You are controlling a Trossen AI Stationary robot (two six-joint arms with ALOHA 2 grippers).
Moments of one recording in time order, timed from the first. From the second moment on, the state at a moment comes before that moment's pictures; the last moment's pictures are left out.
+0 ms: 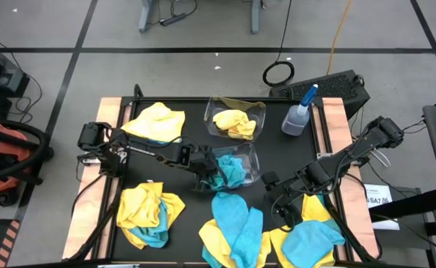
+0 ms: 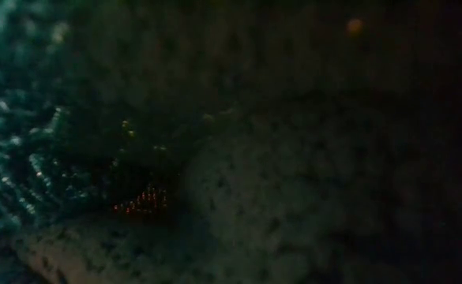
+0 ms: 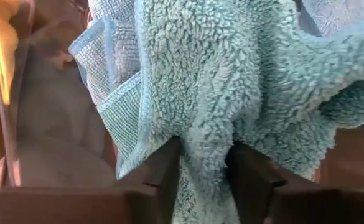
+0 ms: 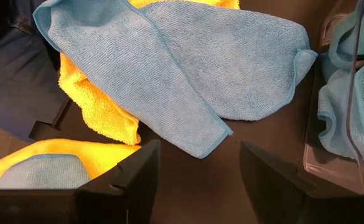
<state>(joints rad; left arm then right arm) -0.07 1.74 1.10 -0.36 -0.07 0.16 0.51 1.33 1.04 -0.67 -0.05 0.15</state>
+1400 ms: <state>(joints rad) -0.26 1.72 1.47 -0.62 0.07 0.14 0.60 1.33 0.95 -0.33 -0.10 0.10</state>
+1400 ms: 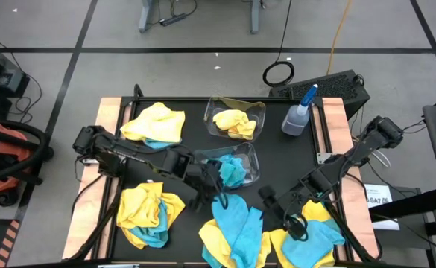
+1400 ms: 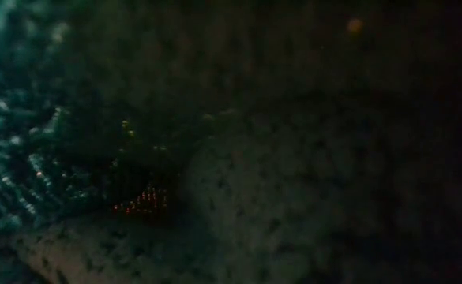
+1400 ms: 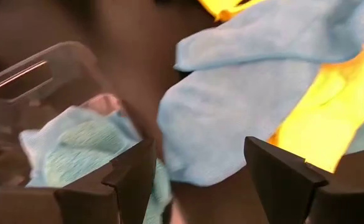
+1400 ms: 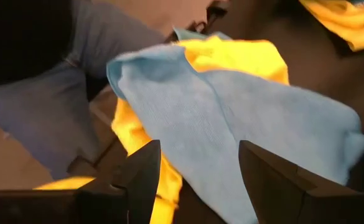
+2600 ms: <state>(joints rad) -0.55 1.93 1.47 -0.47 0.05 -0.10 0.63 1.76 0.88 0.28 -0.02 0.17</state>
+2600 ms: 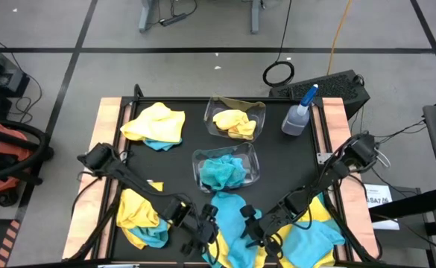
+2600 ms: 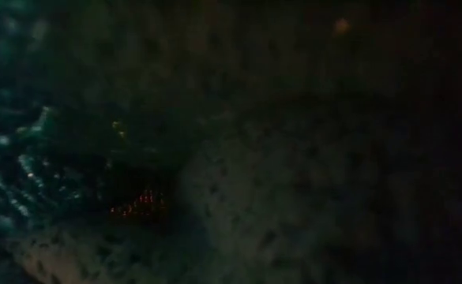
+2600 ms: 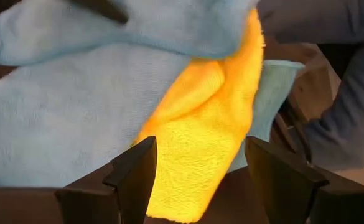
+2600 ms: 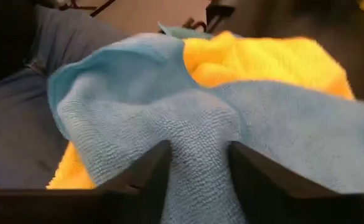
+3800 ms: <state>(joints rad) -0.48 2.03 1.47 -0.07 -0.12 -0.10 0.71 1.37 0.88 0.15 0.34 -0.13</state>
